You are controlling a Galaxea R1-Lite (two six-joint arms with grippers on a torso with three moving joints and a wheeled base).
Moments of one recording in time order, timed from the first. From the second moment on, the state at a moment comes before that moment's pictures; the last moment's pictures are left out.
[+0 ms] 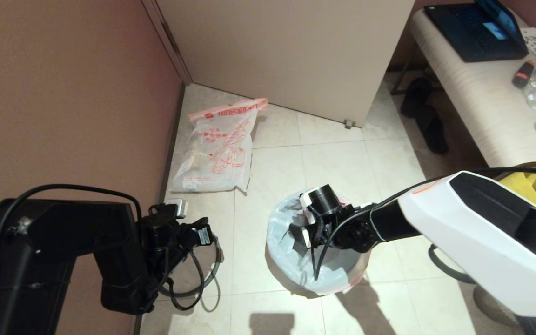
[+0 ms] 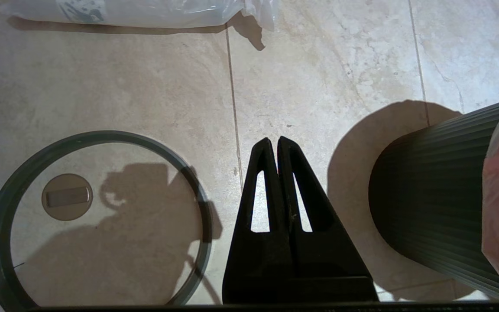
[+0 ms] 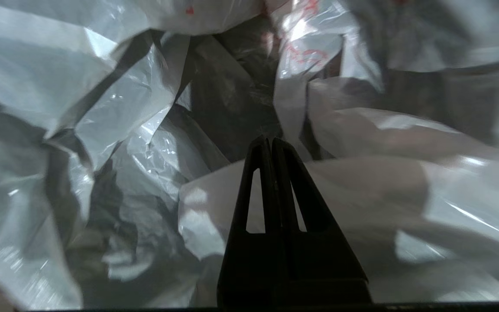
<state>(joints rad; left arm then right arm) -0.17 2.39 -0.65 -1.52 0.03 -0.12 0.63 2.43 -1.62 -0.05 -0.34 0.18</state>
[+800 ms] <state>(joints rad) -0.16 2.39 -0.64 -1.52 0.03 -0.12 0.57 2.83 -1.96 -0.06 -0.29 -0.06</state>
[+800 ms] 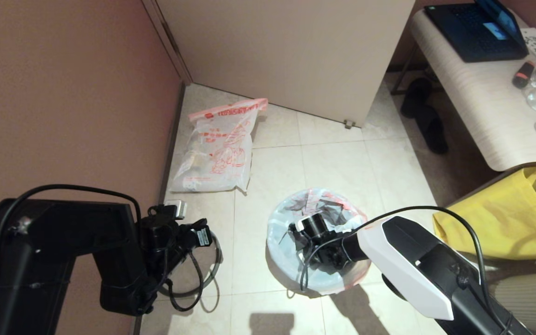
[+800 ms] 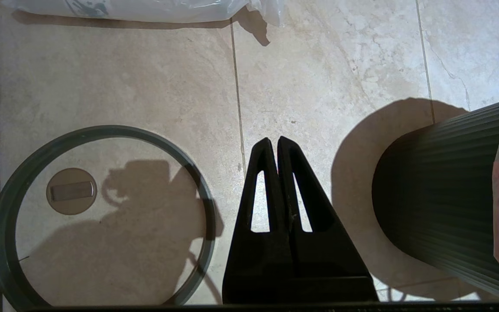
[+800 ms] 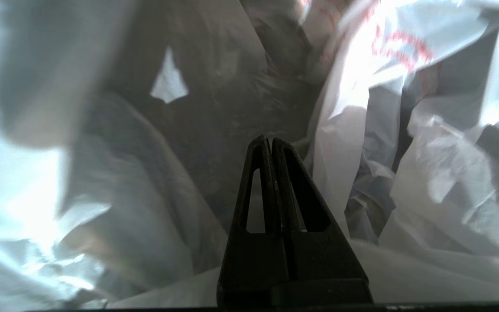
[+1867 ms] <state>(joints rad) -0.15 2.48 -0.68 -1.52 0.03 -0.01 0.63 2.45 -1.56 -0.06 -0.26 0.16</state>
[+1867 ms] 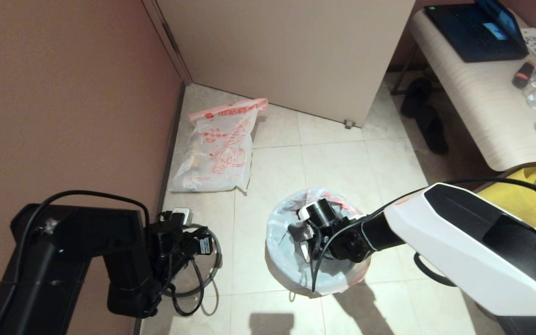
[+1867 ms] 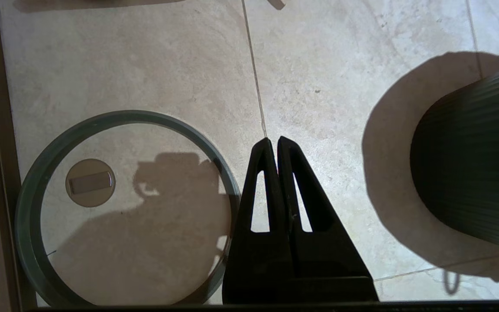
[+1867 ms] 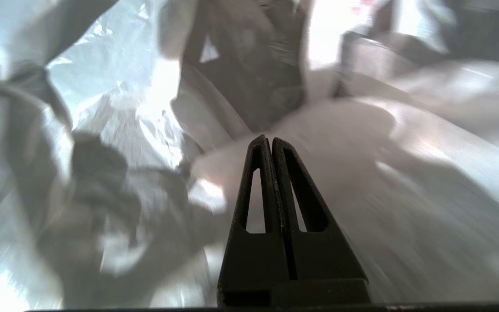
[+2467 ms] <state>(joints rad) -0.21 2.53 -0.84 -1.17 0.22 0.00 0.54 1.98 -1.15 -0.04 -0.19 0.39</state>
